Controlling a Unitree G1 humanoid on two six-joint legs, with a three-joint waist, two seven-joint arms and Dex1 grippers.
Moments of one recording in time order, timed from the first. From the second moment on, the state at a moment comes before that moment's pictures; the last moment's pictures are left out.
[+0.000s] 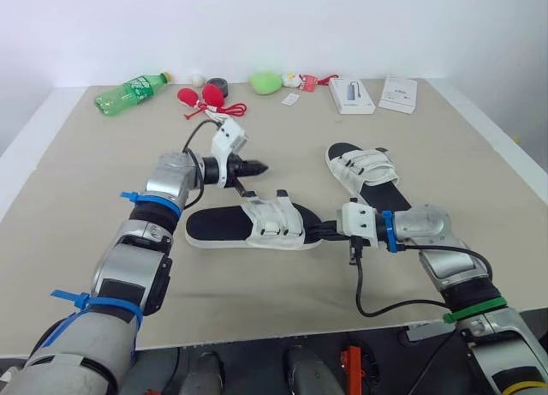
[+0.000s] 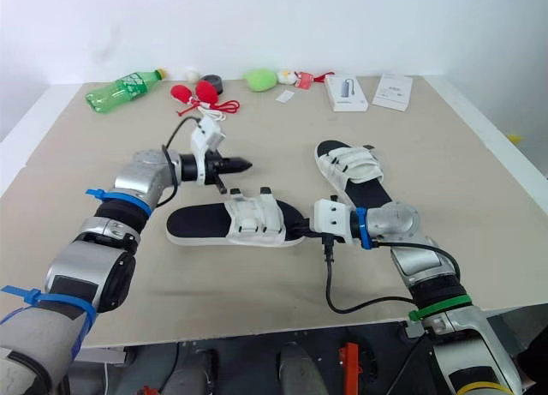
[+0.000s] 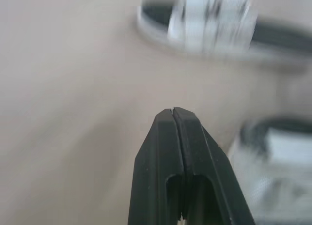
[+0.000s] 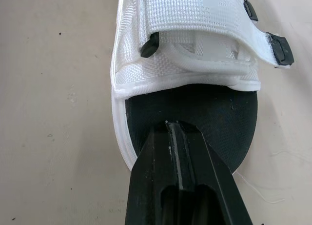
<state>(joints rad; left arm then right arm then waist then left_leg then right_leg) -1.07 0.32 -0.04 0.82 -0.20 0.21 -1.06 -0.54 -0.66 0.23 0.24 0.08 -0.14 1.17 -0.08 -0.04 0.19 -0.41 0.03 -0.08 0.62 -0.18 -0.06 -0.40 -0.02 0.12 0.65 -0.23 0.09</state>
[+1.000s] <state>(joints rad) -0.78 0.37 -0.16 0.66 -0.13 -0.35 -1.29 -0.32 -0.72 -0.15 -0.26 0.68 0.54 1.11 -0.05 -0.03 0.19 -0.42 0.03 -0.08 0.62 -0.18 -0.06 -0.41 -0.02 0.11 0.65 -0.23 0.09</state>
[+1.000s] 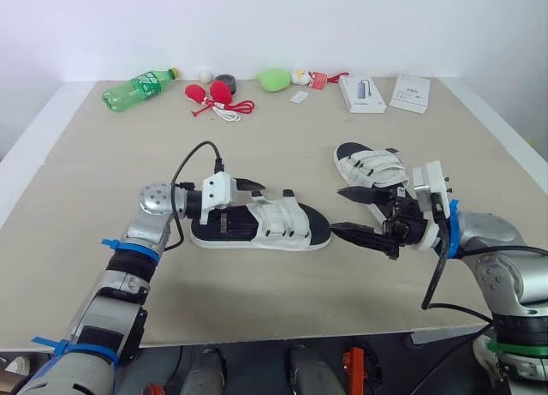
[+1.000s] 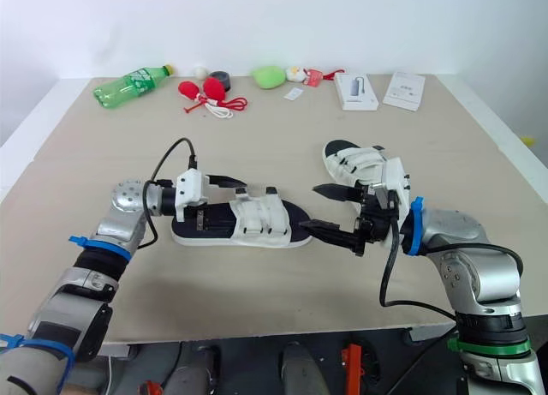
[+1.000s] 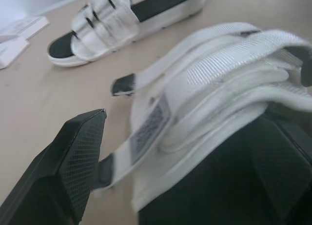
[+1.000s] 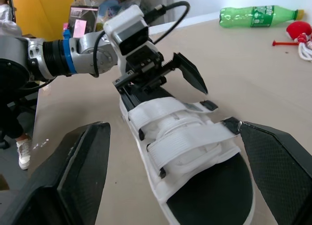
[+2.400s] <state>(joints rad) -0.73 0.26 -0.03 0.18 0.09 0.71 -0.08 -0.44 -0.59 -0.03 0.00 0.41 0.24 1.00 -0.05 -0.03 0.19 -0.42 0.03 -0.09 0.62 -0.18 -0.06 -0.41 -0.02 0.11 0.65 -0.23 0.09</state>
